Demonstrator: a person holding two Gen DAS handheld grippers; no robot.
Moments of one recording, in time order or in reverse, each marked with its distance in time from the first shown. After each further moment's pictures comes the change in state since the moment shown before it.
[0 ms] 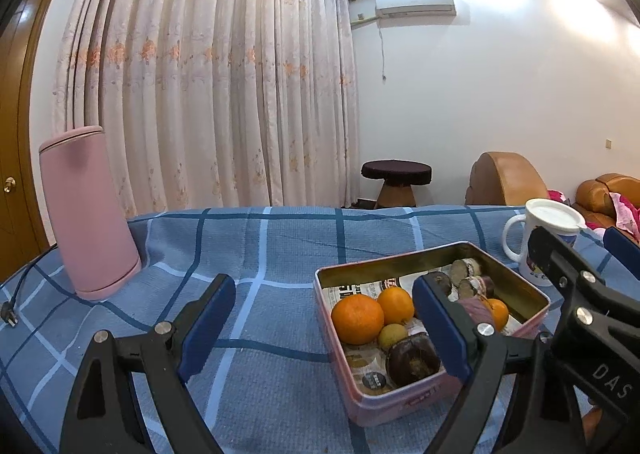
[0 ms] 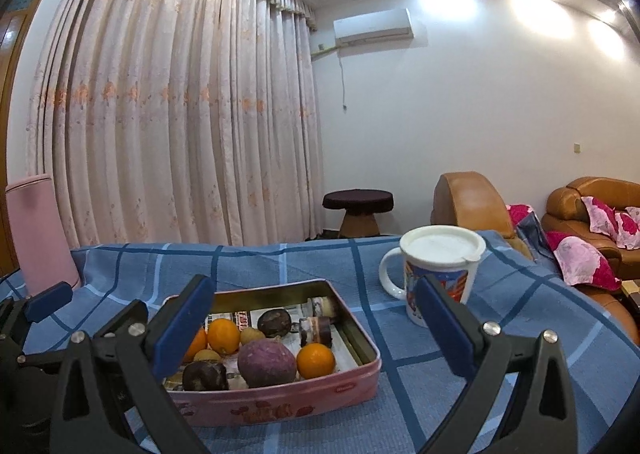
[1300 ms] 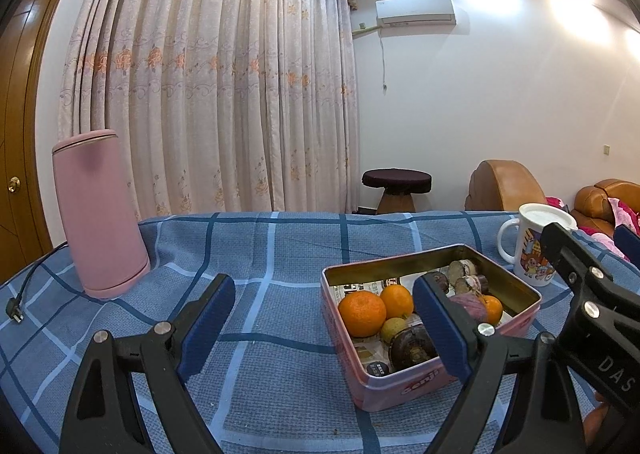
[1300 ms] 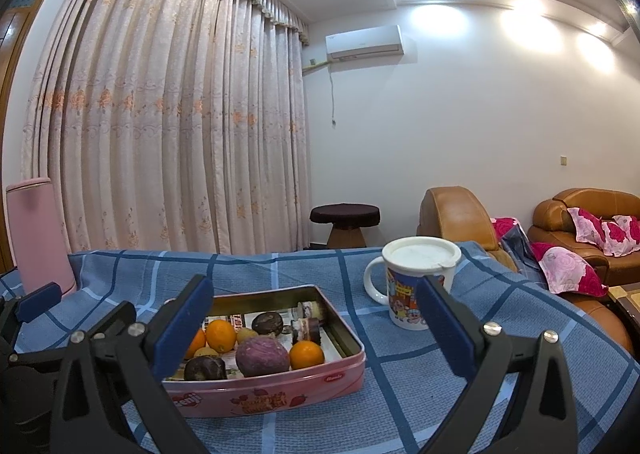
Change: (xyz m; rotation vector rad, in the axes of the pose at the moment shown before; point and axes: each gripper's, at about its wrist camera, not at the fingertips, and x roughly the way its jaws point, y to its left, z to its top) left arm -0.021 0.008 -0.007 -0.006 -0.040 0.000; right arm -0.024 0.003 0.000 -0.005 -0.047 -0.045
